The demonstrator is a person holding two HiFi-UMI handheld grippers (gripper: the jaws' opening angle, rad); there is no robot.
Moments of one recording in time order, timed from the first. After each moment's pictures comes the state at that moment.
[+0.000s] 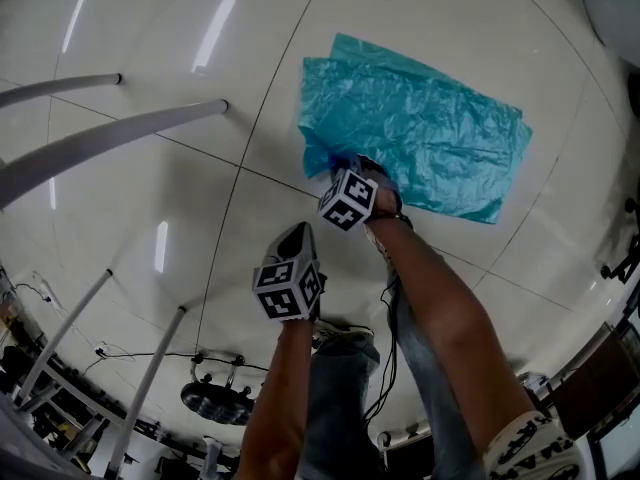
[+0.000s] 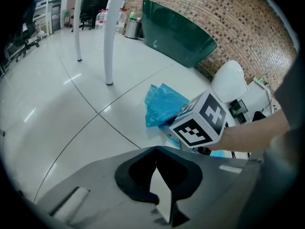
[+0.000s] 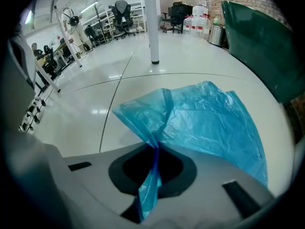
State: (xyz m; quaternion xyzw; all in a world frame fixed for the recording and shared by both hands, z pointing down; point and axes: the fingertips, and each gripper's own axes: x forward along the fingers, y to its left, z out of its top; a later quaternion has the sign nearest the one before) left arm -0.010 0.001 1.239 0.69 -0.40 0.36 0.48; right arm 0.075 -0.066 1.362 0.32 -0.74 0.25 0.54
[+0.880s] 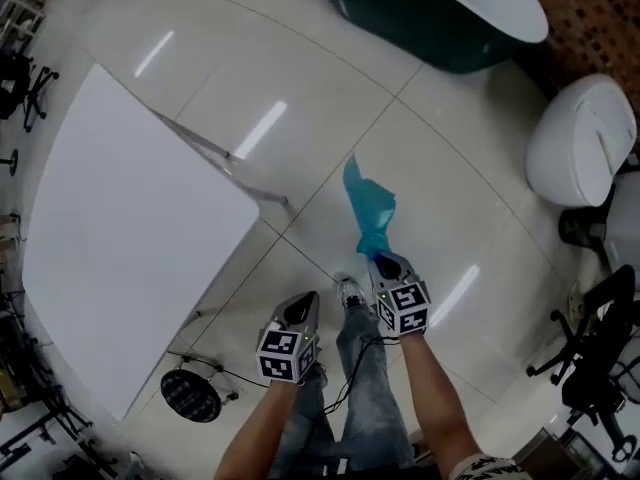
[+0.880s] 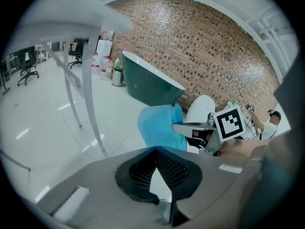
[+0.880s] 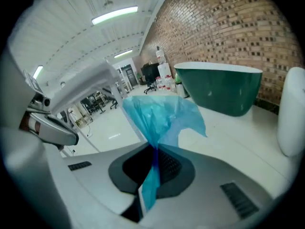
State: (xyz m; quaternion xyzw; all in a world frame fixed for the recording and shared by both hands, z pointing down) left arm 0.066 -0.038 0.790 0.78 -0.43 0.26 0.39; right arm 0.190 -0.110 0.833 0.46 -0.81 0.29 0.21
